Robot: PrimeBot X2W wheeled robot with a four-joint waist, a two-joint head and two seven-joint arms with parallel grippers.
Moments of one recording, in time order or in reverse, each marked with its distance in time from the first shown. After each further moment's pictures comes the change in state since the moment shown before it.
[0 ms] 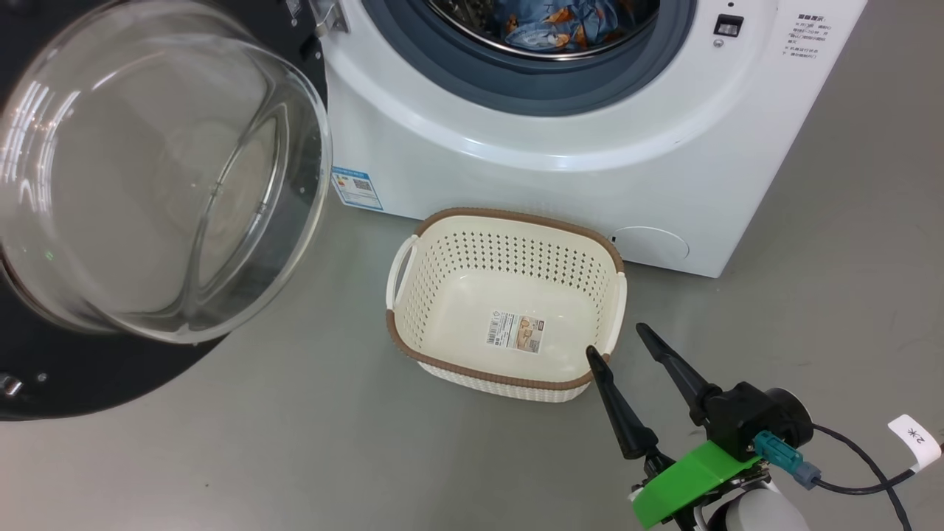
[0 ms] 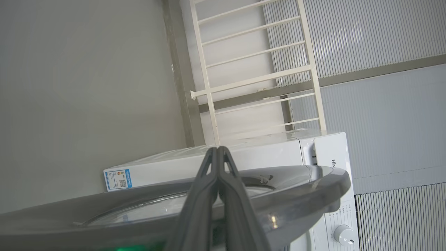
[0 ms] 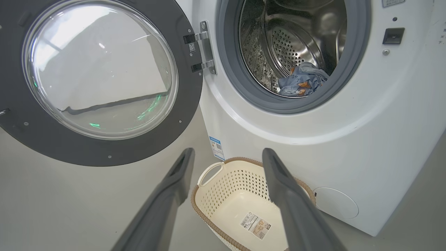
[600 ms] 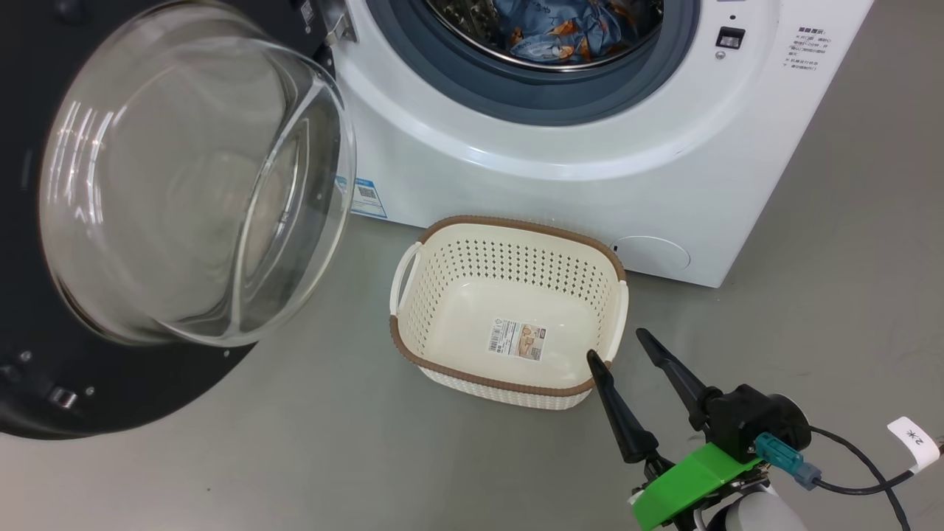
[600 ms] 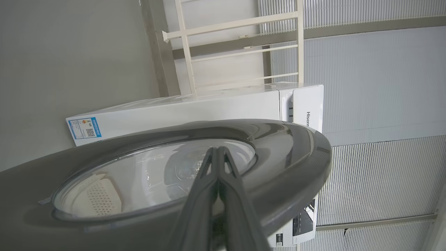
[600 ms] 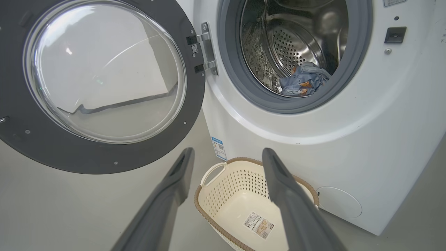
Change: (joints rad) left arm 0.065 -0.031 0.011 -0.081 -0.133 0.000 0.290; right arm 0.003 0.000 0.002 0.016 0.026 0.000 0.000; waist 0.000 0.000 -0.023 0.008
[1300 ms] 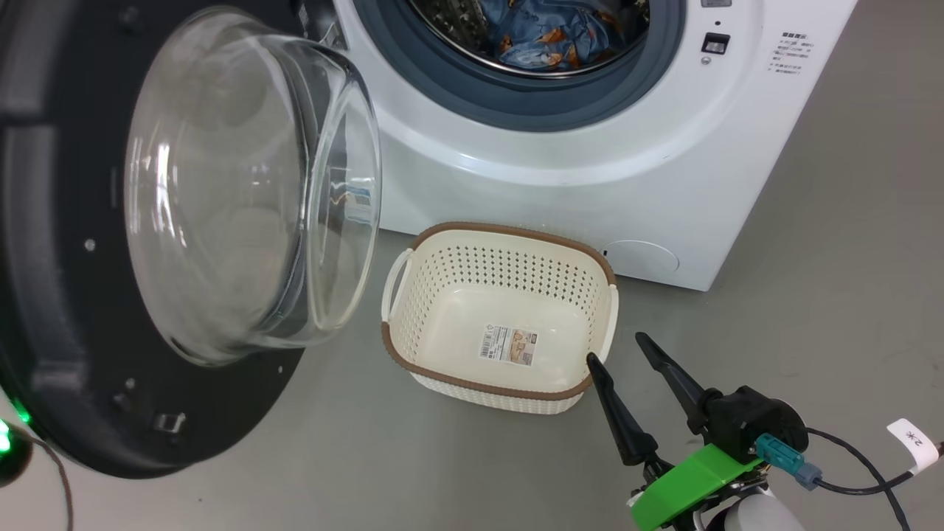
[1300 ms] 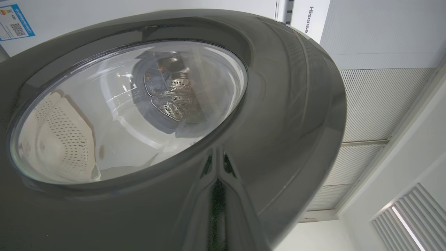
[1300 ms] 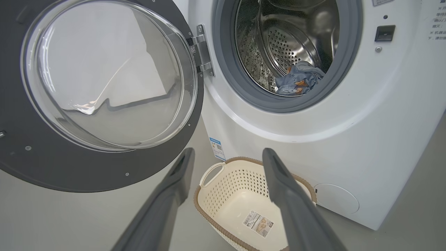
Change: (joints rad) left arm 0.185 -0.124 -0.031 -0.339 -0.129 0.107 0.286; right arm 0.001 0.000 0.004 0.013 0.026 0.000 0.000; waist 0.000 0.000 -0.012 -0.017
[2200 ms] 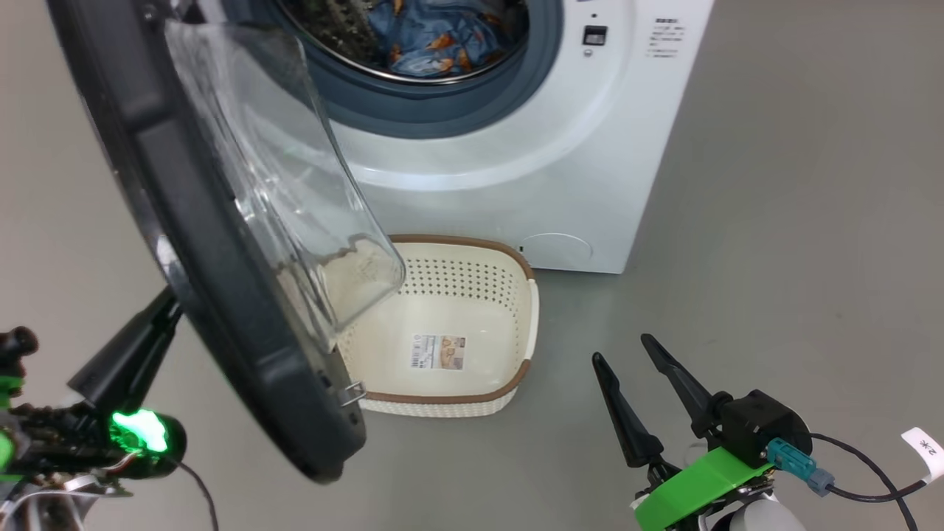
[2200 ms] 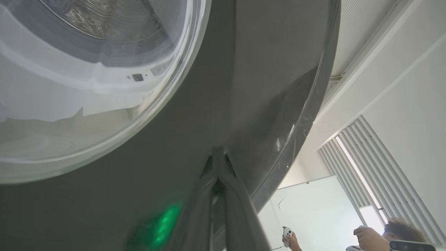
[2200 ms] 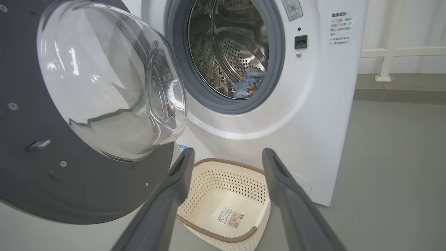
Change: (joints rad) left arm 0.202 -0.283 -0.087 -0.460 -0.057 0.007 -0.061; right arm 0.022 0.000 -0.008 -0.029 0.035 0.000 0.000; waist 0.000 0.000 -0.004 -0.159
